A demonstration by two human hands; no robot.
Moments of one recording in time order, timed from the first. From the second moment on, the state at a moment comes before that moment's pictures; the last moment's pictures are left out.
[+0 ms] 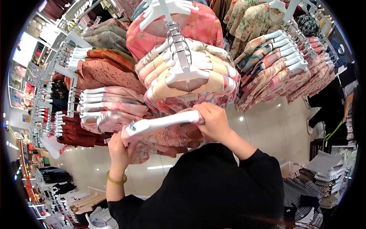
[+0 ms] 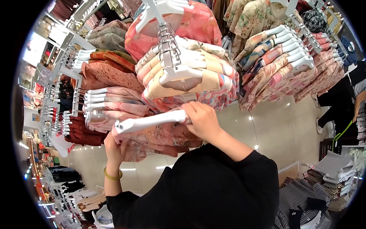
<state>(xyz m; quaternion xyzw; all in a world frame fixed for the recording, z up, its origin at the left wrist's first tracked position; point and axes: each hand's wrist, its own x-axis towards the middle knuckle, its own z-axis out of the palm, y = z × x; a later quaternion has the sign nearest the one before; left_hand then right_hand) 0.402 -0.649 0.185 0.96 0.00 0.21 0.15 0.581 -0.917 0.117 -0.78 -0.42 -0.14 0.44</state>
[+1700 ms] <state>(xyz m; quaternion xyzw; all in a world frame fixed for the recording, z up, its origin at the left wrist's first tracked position) 0.365 -0.689 0.129 0.94 0.08 0.24 0.22 0.611 -0.909 0.154 -0.69 -0.57 0.05 0.44</state>
